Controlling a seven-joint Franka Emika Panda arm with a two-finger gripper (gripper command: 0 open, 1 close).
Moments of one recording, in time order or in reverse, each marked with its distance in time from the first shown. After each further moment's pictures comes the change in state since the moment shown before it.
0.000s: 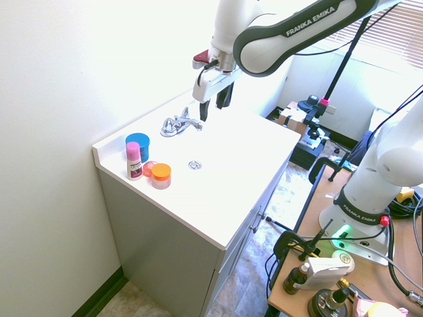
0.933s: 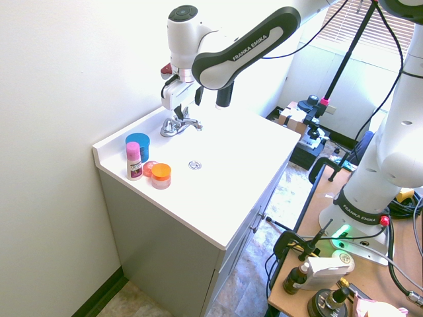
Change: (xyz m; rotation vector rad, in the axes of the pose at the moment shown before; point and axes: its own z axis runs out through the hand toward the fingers) arm 0.042 -0.061 0.078 -0.155 0.074 -0.007
